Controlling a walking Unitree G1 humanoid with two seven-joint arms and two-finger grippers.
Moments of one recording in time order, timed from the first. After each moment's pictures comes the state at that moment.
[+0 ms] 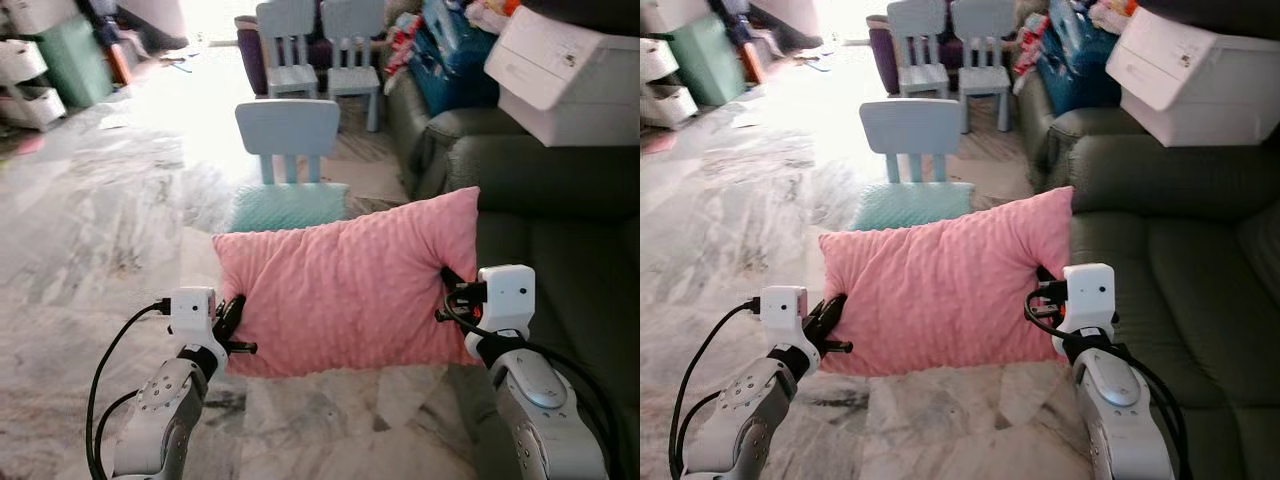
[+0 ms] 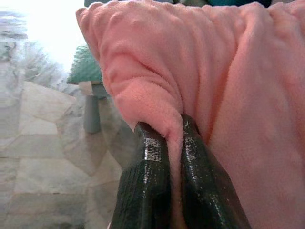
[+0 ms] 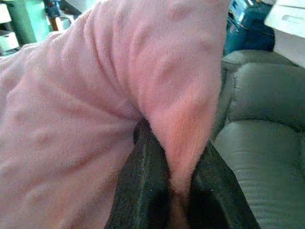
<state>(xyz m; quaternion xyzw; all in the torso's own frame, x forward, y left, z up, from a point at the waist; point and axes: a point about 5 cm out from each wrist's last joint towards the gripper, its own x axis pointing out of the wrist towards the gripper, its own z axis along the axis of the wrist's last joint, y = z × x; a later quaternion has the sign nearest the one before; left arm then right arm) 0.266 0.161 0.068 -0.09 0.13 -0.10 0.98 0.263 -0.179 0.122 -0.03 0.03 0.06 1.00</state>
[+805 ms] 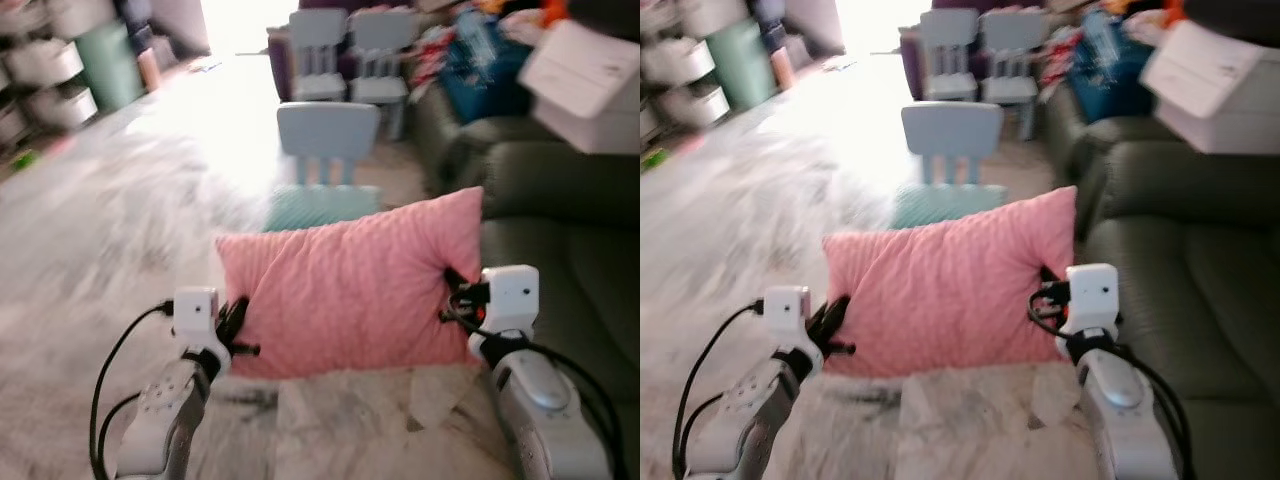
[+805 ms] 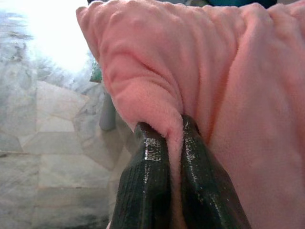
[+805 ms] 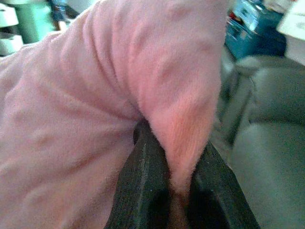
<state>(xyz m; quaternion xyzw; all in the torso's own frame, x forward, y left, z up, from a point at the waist) 0.266 0.160 0.068 -0.09 0.13 -0.10 0.98 0.261 -0.178 0.119 -0.03 0.03 0.06 1.00</state>
